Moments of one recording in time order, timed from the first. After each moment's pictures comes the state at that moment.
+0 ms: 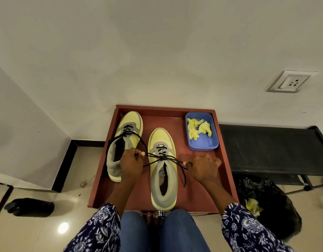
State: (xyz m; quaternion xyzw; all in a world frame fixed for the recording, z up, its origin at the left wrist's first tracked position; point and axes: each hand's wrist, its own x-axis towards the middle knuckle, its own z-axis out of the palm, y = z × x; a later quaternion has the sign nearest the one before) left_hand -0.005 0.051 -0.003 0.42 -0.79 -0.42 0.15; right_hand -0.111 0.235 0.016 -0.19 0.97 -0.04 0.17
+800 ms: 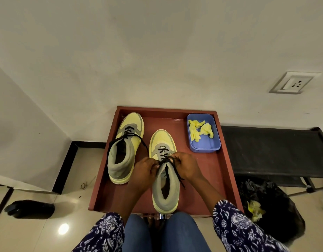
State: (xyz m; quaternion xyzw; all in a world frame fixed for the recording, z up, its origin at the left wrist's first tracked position) left_hand 0.002 0.065 -0.017 0.19 -0.92 -0.34 0.04; right_hand -0.102 0.195 0.006 -0.26 0.89 -0.32 0.19
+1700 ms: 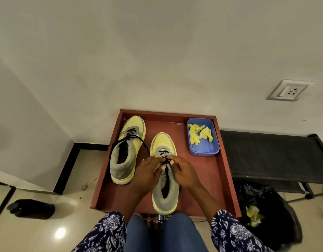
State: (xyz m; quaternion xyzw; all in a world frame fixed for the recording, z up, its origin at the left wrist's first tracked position) left_hand 0.007 0.073 -0.007 0.11 -0.93 -0.33 0.13; right_hand -0.084 0.203 0.001 -0.28 0.85 -0.41 0.19
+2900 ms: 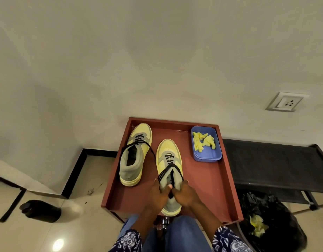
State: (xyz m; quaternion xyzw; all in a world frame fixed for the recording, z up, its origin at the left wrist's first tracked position) left_hand 0.037 0.122 -0.020 0.36 -0.75 -0.55 0.03; right_hand -0.037 0.213 -0.005 -0.11 0.88 -0.27 0.37
